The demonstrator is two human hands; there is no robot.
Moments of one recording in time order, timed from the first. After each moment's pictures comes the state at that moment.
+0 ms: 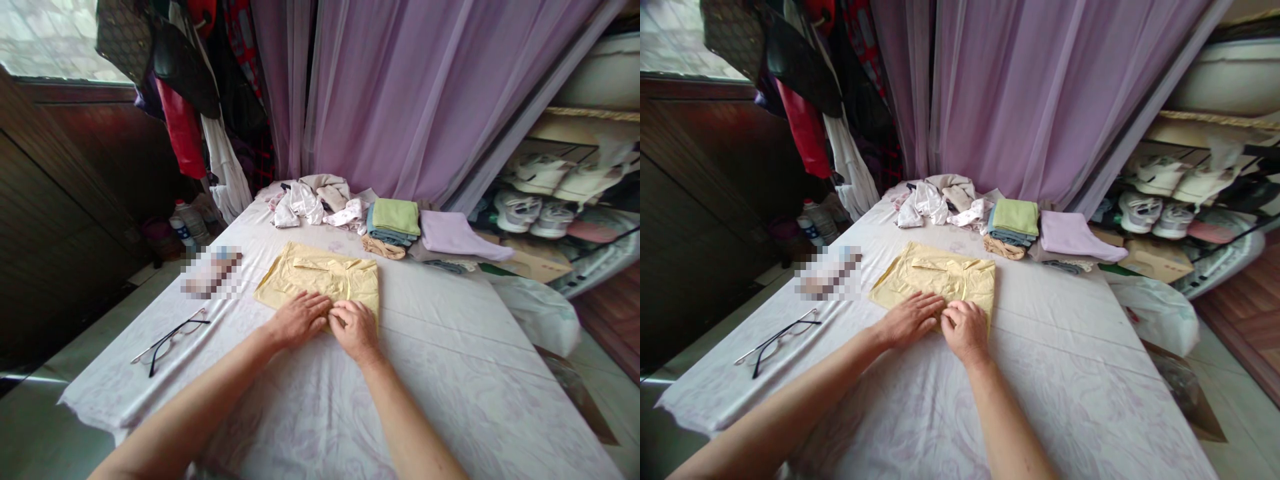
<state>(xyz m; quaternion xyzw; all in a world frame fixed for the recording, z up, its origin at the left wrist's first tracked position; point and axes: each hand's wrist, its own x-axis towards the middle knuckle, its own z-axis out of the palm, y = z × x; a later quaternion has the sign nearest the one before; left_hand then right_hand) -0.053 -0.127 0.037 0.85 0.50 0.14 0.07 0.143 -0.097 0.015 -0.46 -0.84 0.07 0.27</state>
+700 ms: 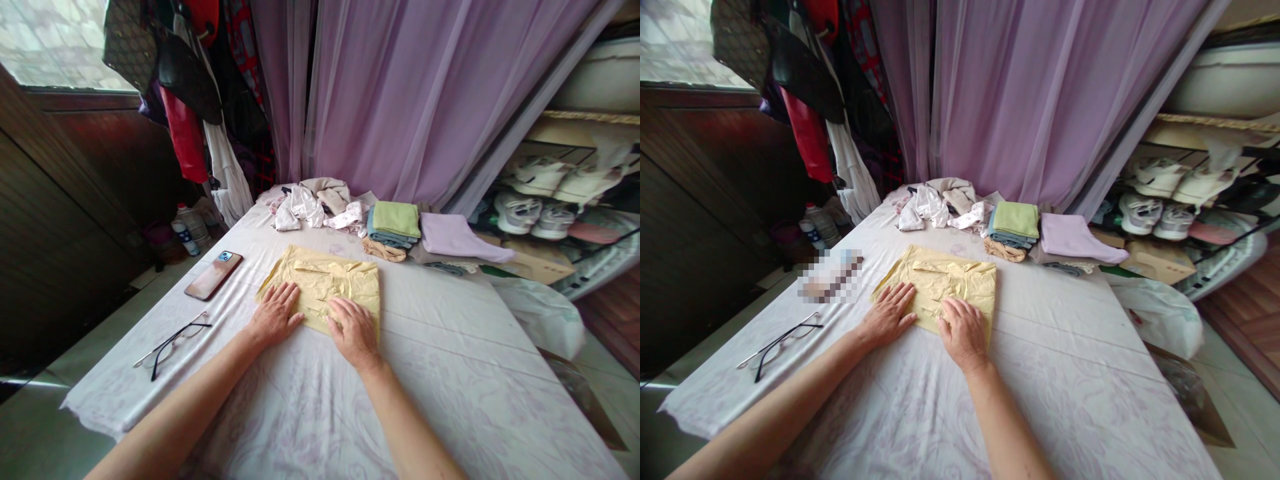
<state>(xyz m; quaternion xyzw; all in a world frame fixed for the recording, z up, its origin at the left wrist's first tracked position) -0.090 -0.136 0.013 0.76 0.64 0.07 0.02 0.137 -0.102 0.023 -0.43 -0.86 0.06 0.25</state>
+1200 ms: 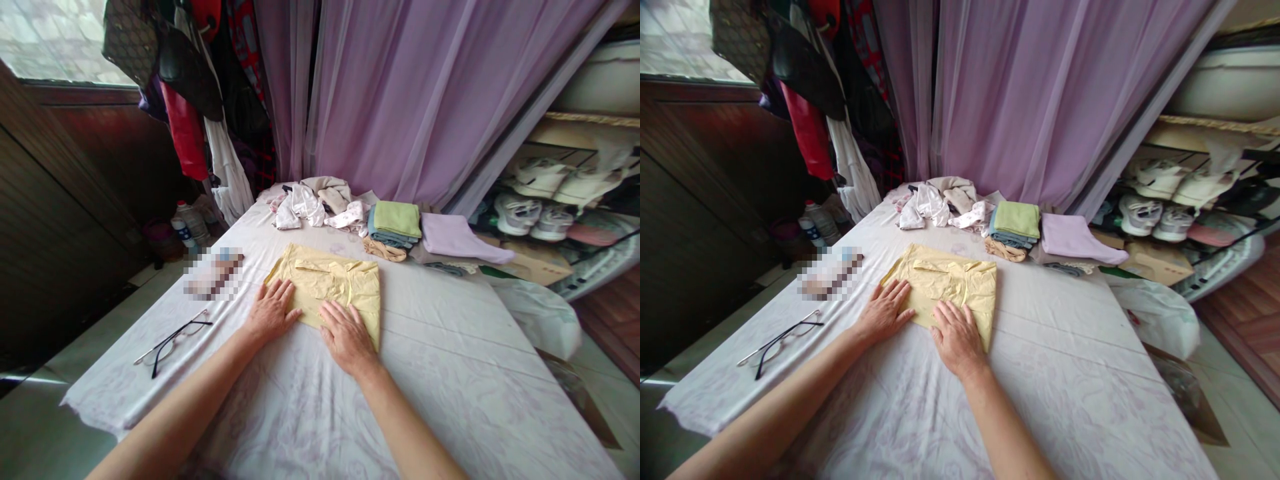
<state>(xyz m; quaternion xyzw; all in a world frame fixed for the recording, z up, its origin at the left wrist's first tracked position) -0.089 -0.138 0.031 0.72 0.70 0.05 0.02 0.135 -0.115 0.019 -0.41 -0.90 0.09 0.13</state>
